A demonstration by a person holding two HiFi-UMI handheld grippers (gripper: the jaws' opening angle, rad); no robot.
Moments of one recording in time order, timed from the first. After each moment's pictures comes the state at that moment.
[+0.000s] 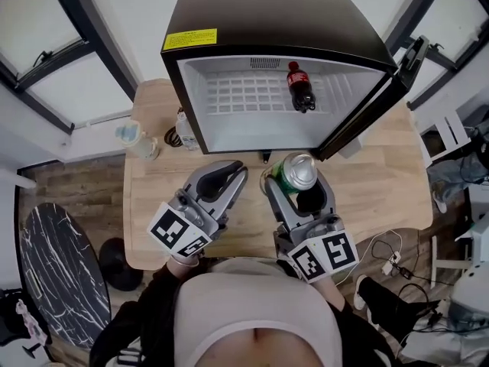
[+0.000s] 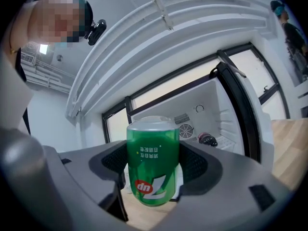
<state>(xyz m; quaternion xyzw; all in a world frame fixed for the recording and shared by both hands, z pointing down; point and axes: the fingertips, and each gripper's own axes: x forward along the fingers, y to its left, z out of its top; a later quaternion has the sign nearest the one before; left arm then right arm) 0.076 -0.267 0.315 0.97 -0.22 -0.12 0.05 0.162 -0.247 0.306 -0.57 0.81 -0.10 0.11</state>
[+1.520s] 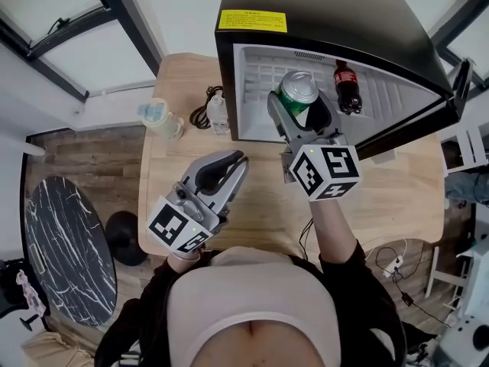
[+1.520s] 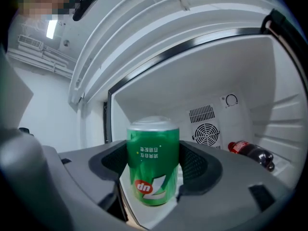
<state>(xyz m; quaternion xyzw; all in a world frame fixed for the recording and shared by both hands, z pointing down) 0.002 -0.302 0.330 0.95 -0.29 -0.11 0.06 0.100 -0.420 0.318 -0.55 0.83 -0.06 0.05</state>
